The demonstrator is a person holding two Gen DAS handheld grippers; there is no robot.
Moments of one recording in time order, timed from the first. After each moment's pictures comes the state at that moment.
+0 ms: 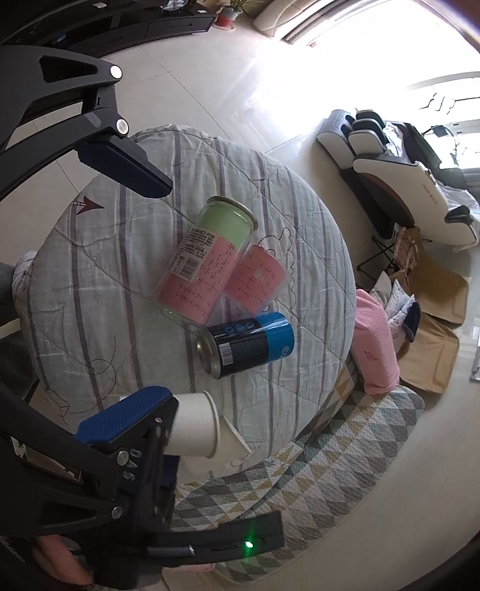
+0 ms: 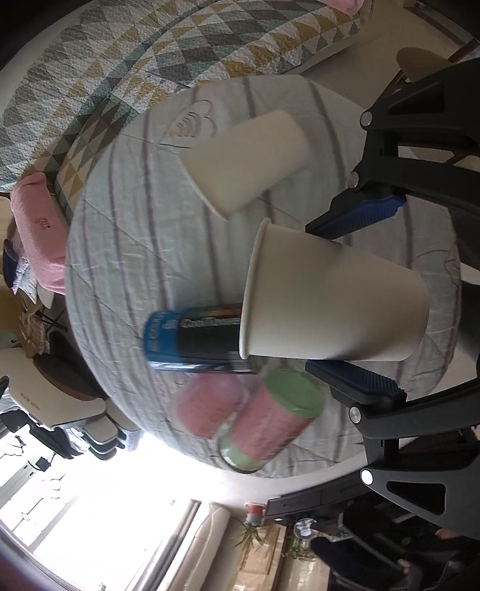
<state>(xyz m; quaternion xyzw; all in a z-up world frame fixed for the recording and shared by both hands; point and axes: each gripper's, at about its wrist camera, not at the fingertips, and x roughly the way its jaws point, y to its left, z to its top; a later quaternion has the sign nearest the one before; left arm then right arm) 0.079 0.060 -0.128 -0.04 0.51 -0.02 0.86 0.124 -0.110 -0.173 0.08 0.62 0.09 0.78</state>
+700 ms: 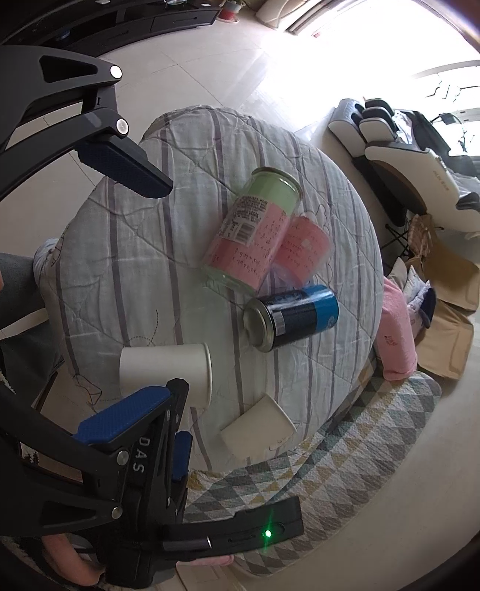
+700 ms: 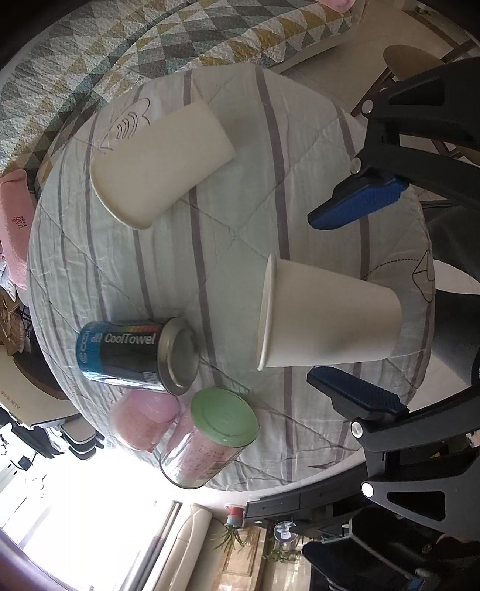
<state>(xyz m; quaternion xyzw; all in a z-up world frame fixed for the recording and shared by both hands) 0.046 0.026 -0.147 -0.04 0.53 -0.04 0.84 0.091 -0.125 -0.194 0.09 0.63 0.10 0.76</state>
